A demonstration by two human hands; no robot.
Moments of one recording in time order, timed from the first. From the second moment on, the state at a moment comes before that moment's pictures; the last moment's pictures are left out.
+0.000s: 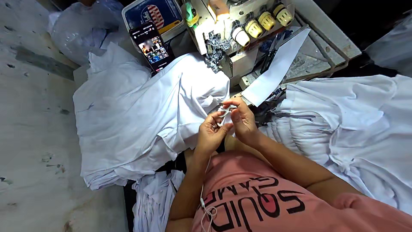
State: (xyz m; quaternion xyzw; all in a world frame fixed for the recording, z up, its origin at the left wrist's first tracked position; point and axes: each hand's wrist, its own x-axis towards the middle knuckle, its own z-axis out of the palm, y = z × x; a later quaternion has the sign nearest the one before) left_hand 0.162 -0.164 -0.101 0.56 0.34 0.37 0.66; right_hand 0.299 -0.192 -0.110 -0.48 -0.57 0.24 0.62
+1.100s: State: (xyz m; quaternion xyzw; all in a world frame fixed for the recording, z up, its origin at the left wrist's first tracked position) left_hand 0.119 -0.154 -0.107 0.49 0.05 0.41 0.77; right_hand 0.282 -0.208 -0.091 -0.30 -0.56 0.51 0.58
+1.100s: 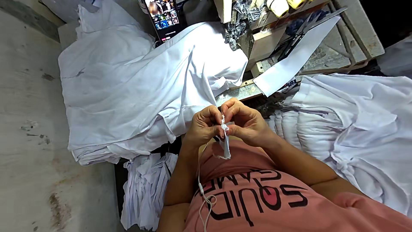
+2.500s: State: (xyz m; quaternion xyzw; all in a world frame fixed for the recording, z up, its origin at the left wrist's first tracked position) left_hand 0.077 -0.126 -0.087 0.88 0.19 0.28 0.34; right_hand 0.306 -0.186 -0.074 -0.39 -0.71 0.46 0.35
